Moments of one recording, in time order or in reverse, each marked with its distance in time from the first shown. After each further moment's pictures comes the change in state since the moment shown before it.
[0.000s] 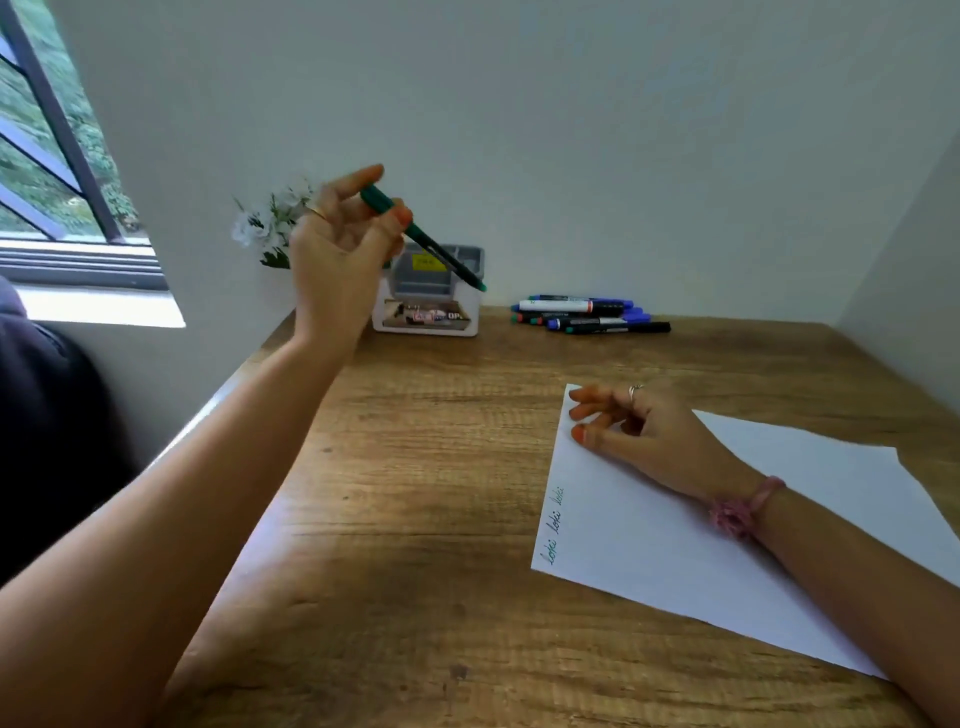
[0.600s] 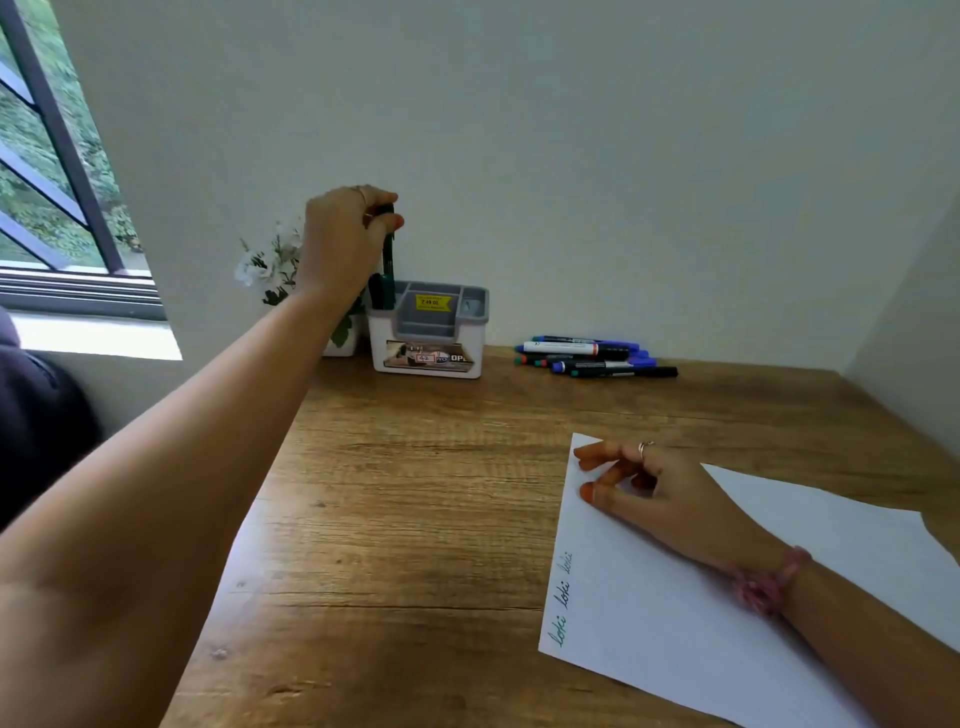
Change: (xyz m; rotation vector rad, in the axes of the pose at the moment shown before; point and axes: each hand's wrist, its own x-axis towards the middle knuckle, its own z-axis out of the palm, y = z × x) left_hand 0.099 -0.044 -0.004 0.734 -0.061 0.194; right_hand 0.002 -0.004 -0.001 -0.105 -0.015 0.011
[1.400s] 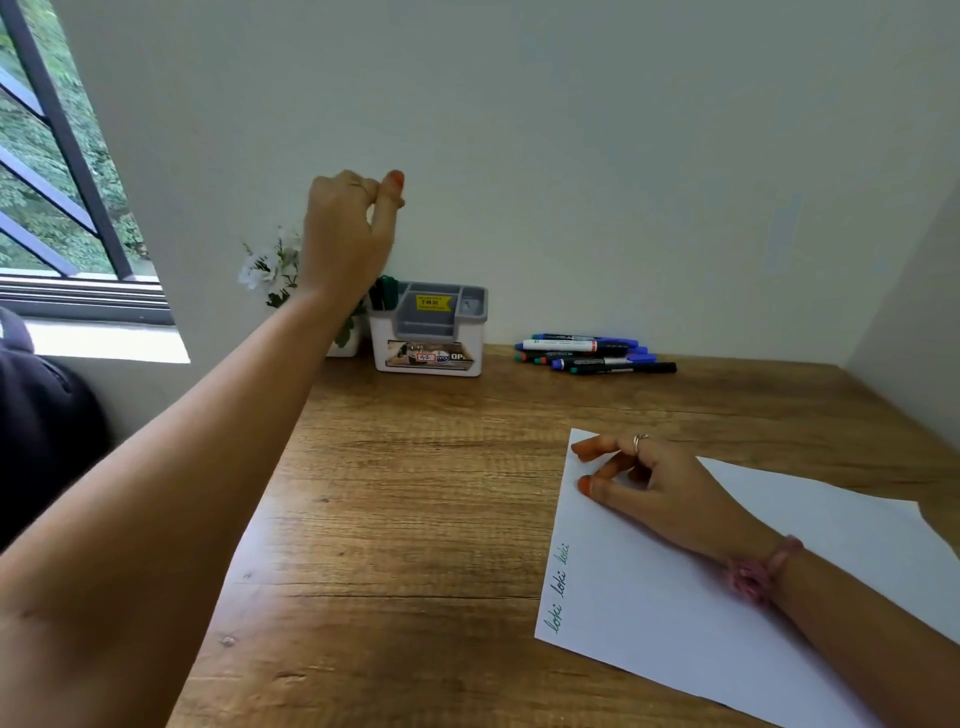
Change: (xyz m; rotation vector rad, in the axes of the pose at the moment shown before) left_hand -0.004 0.017 -0.004 0.069 0.120 0.087; right_hand -0.001 -0.003 0.000 -0.005 0.016 -0.017
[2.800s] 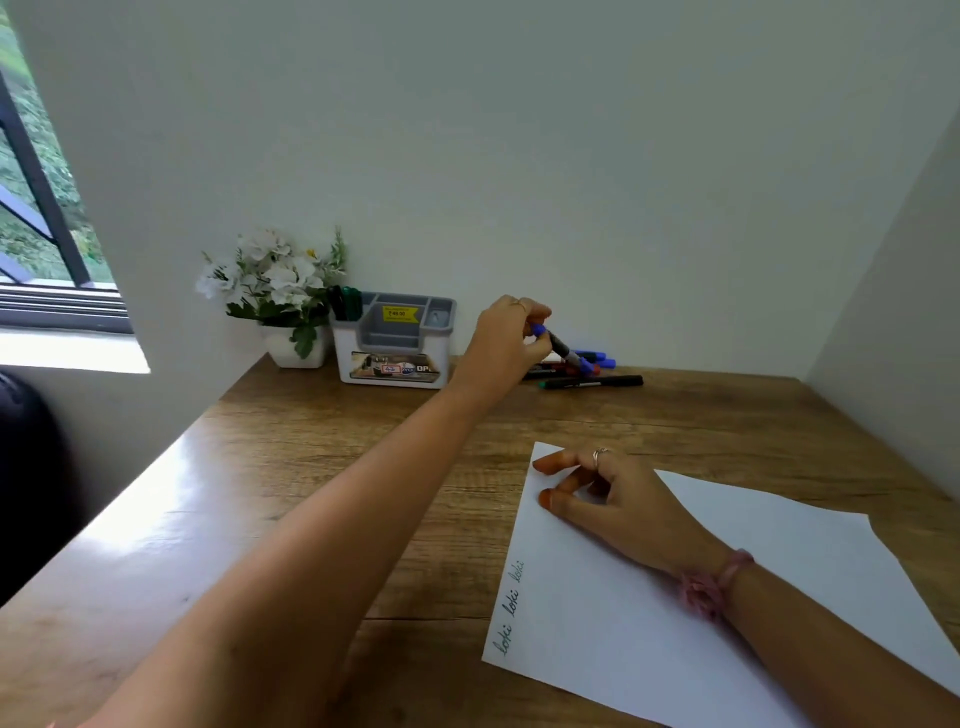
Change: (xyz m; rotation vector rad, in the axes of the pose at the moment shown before) left_hand -0.080 0.095 0.118 -0.317 -0.485 -0.099; right_hand 0.000 0.001 -0.003 0.024 -0.001 -0.019
